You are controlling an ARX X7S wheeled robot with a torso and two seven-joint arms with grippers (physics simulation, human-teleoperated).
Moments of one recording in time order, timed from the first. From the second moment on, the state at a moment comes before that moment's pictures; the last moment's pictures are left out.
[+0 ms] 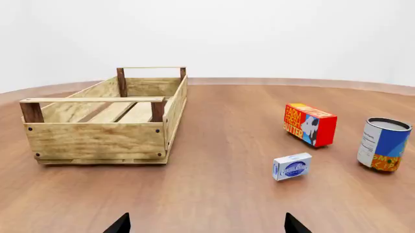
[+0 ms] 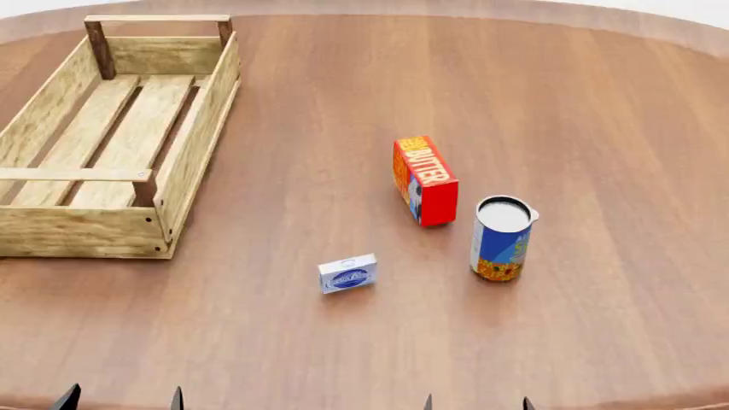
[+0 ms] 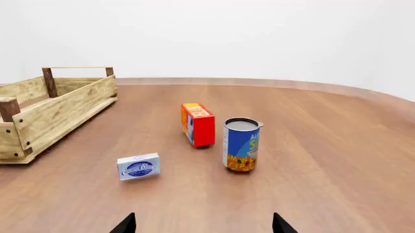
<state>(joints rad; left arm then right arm) 0.00 0.00 0.00 0.00 0.00 0.00 0.00 0.00 0.00 0.00 0.00 0.00 0.00 0.00</state>
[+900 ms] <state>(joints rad) 0.35 -0.09 0.03 0.52 0.13 0.45 -0.22 -0.29 0.09 -0.07 -0.47 -0.28 -0.38 0.29</state>
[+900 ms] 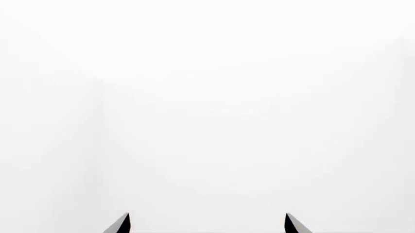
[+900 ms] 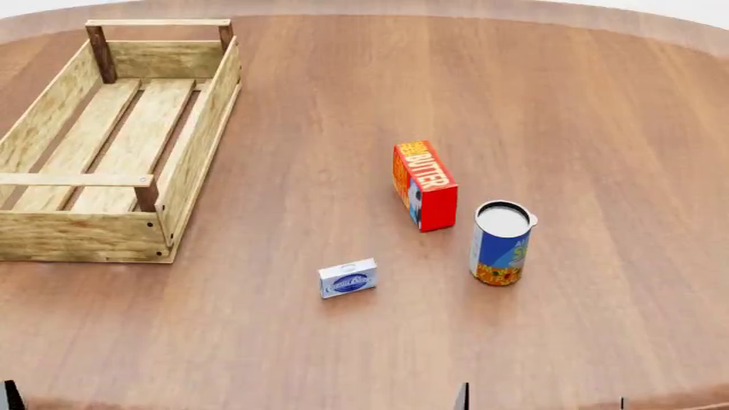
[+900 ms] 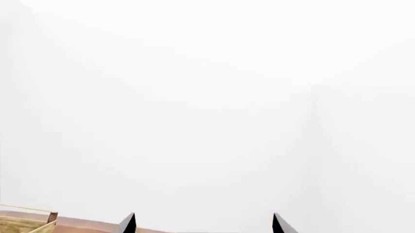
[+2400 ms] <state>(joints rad) 0.40 -0.16 0.03 0.57 0.20 0.62 -0.40 -0.37 0.14 -0.11 -0.59 -0.49 -0.44 0.48</state>
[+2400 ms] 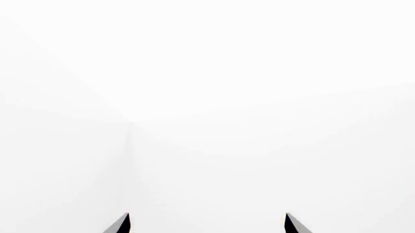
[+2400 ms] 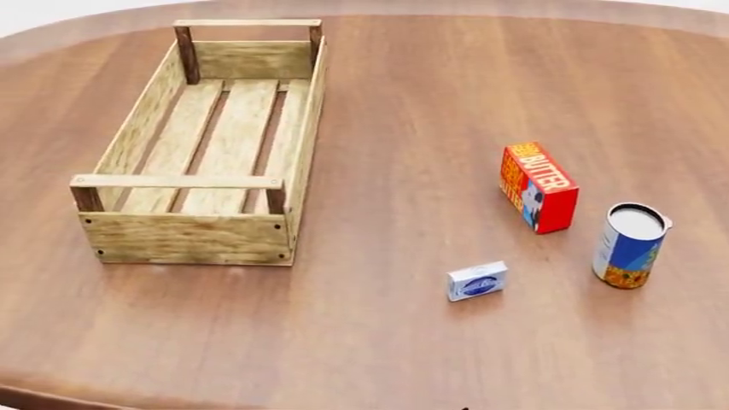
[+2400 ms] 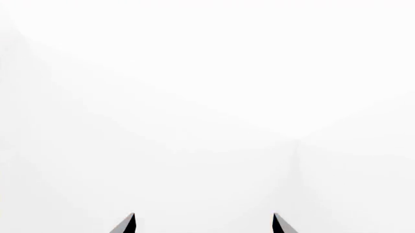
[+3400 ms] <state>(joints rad) 0.41 -0.19 0.05 0.58 0.21 0.62 -0.45 -0.36 0.18 -0.16 -0.60 -0.45 -0.39 0.50</state>
